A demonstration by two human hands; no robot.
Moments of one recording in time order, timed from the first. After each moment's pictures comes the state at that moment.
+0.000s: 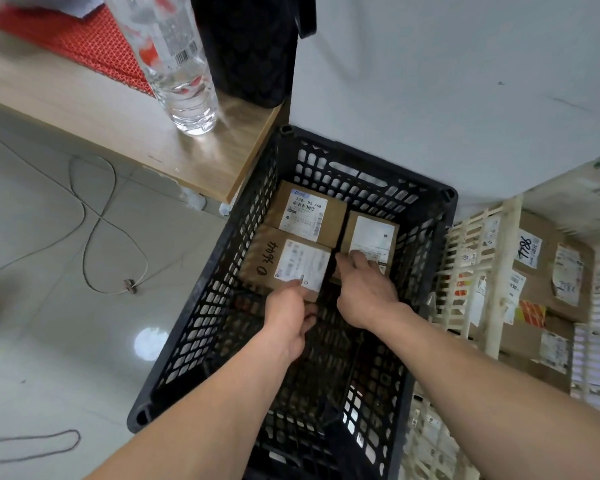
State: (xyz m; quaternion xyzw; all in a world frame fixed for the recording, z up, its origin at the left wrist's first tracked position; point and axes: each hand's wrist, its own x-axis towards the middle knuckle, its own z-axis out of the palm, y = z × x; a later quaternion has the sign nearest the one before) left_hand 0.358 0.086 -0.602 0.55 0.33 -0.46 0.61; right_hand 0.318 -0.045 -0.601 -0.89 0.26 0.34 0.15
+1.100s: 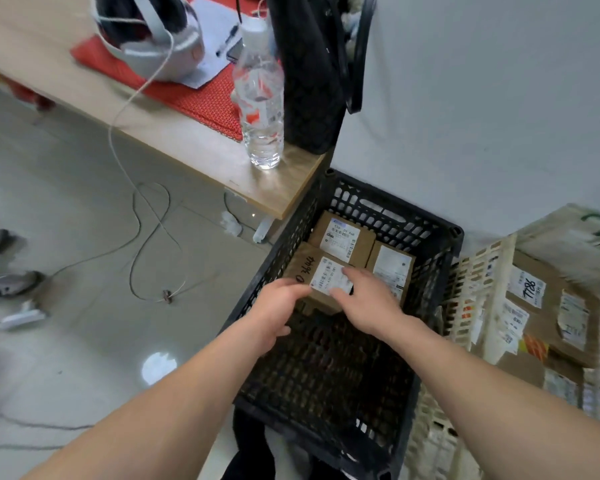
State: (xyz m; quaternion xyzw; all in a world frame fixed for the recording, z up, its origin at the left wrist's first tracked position) left_hand 0.384 0.164 -0.516 0.69 0.17 -0.48 0.51; right_hand 0.320 0.000 -0.533 -0.91 0.26 0.22 0.26
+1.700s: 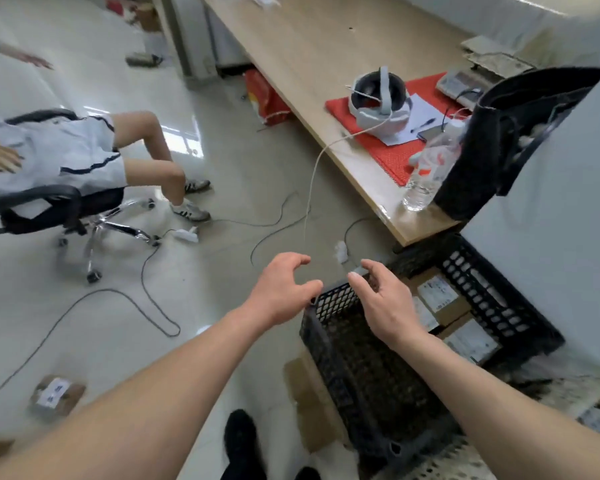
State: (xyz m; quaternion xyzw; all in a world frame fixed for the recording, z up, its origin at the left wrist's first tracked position) left_hand 0.265 0.318 -0.394 0.90 0.08 -0.11 0.42; right_hand 0.282 0.124 -0.420 -0.91 0.01 0.10 0.40
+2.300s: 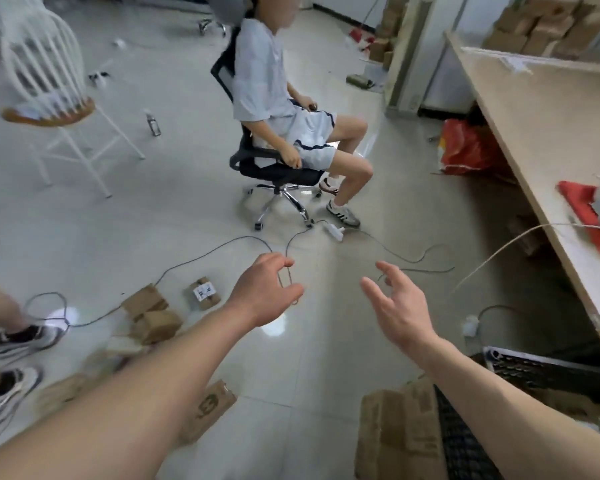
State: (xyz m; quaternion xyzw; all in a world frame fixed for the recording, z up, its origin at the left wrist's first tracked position) left_hand 0.000 0.582 -0.369 0.86 0.35 0.04 0.38; right_hand 0.157 0.398 -0.384 -0.88 -0.25 0.17 0.36
